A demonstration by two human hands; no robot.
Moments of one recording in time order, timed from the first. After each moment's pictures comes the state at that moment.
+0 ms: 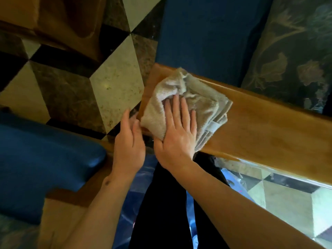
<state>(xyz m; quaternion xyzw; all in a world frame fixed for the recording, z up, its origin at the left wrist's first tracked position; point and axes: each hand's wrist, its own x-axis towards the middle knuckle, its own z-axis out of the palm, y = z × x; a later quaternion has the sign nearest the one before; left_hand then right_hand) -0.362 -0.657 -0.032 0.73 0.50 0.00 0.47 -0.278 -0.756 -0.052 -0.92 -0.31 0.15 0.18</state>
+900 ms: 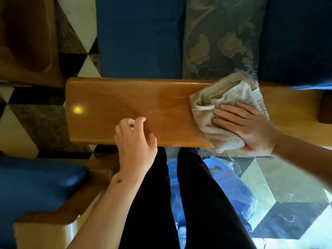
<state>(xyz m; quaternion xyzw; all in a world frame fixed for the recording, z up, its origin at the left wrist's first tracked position) -0.254 -0.818 -0.009 0.92 0.33 -0.11 0.20 -0.067 -1.112 -0.054 -0.78 -0.60 0.16 0.09</state>
